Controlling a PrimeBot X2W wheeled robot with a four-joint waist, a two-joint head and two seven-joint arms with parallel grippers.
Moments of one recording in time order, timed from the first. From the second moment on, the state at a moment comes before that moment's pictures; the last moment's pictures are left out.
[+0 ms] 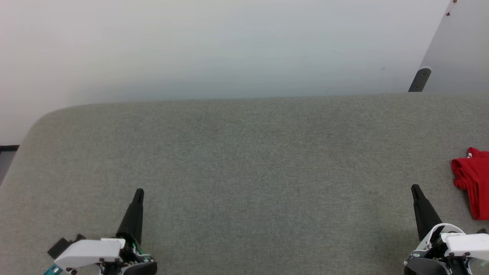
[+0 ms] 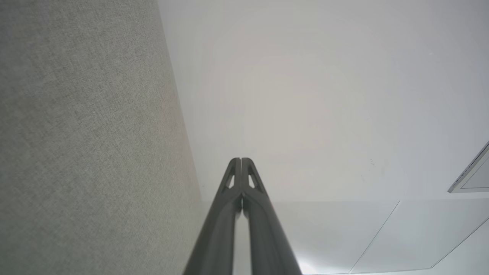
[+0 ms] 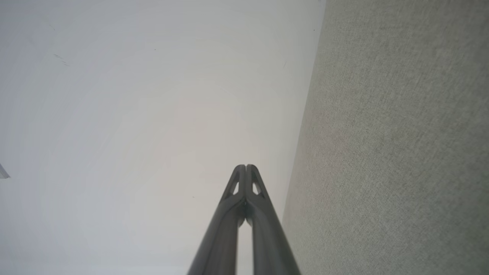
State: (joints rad) left arm -0.10 0.05 0.11 0.25 -1.62 -0.13 0.11; right arm -0.11 -0.06 -0.10 0.25 1.62 0.13 0.11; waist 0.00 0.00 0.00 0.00
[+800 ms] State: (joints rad) left arm -0.10 0.05 0.11 0.25 -1.62 -0.13 0.11; right arm -0.11 -0.06 -0.11 0.25 1.62 0.13 0.11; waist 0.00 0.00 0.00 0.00
